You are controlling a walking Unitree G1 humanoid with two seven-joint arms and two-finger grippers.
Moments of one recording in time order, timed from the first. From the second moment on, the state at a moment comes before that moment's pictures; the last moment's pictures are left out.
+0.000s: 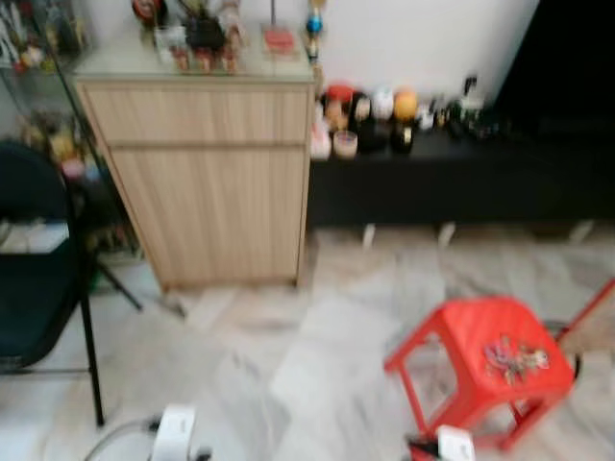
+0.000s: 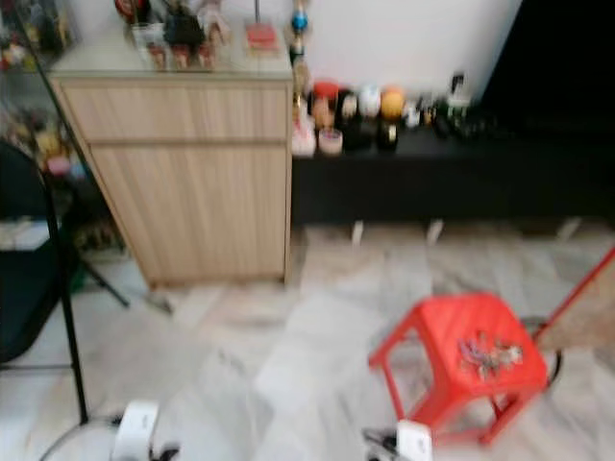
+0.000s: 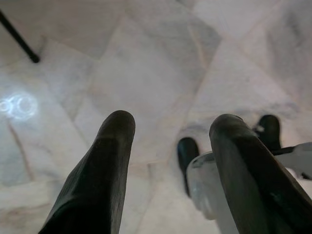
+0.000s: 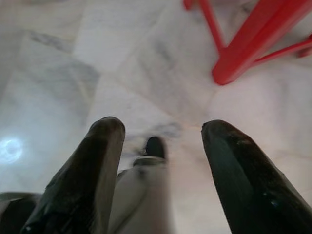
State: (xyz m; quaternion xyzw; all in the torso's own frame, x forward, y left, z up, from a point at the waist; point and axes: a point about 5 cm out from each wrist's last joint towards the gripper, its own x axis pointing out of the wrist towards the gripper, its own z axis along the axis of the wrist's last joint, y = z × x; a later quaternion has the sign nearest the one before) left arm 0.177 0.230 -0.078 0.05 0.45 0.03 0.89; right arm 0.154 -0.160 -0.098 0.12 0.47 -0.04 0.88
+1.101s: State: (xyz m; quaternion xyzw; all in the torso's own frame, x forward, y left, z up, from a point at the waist) left arm 0.183 0.215 -0.078 0.04 0.45 0.00 0.89; right arm 0.150 -0.168 -0.099 0.10 0.47 -0.03 0.87
